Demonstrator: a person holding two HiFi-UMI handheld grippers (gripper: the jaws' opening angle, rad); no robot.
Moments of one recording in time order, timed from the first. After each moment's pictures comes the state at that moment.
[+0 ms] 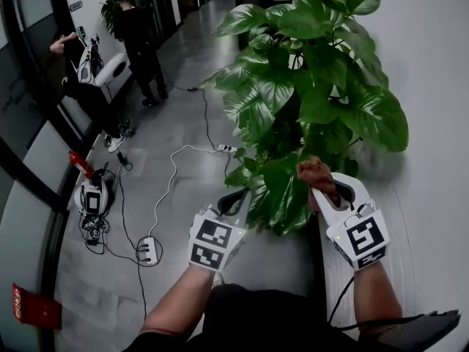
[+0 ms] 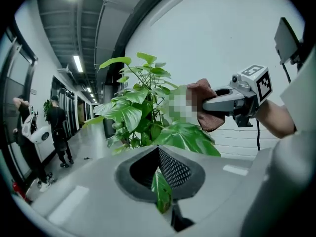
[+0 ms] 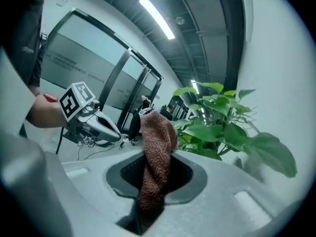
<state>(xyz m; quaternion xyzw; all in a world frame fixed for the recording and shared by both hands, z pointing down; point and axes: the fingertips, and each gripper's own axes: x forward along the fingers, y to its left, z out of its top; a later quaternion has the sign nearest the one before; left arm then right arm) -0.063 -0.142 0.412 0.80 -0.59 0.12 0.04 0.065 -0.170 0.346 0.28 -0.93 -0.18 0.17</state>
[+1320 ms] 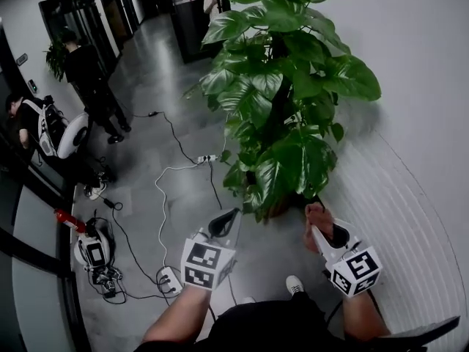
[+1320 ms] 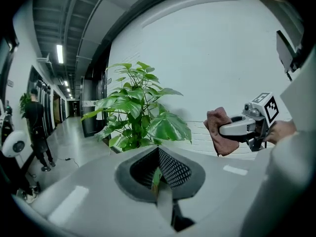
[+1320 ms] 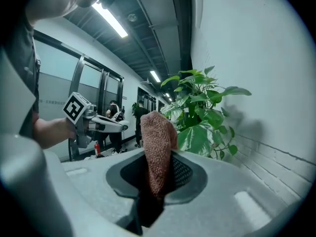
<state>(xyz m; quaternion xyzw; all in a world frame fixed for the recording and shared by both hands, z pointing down) -0.157 -0.037 0.432 0.87 -0.47 0.14 0.05 0.024 0.002 0.441 0.46 -0.88 0.04 0.10</state>
